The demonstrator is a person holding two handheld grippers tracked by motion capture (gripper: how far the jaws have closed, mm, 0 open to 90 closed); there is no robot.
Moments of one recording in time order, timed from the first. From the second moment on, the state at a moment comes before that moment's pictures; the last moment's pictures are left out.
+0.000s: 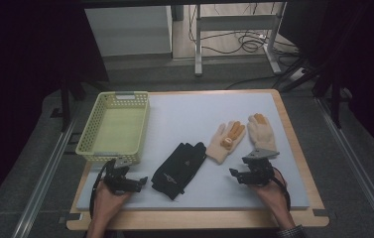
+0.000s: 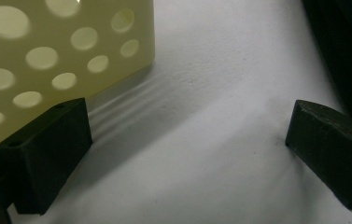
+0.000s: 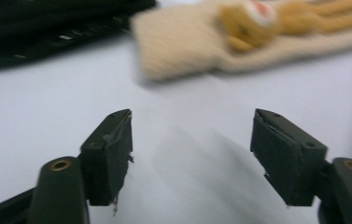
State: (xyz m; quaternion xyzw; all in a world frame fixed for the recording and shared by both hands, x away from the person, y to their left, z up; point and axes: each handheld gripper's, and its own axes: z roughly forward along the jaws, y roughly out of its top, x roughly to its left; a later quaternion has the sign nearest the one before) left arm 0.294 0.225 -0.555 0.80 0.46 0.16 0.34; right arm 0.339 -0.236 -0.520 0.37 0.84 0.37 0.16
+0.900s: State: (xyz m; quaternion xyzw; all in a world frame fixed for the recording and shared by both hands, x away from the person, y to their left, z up) left arm 0.288 0.180 -0.487 0.82 0.42 0.12 0.37; right arm 0.341 -0.258 -0.531 0.38 0.83 0.35 0.19
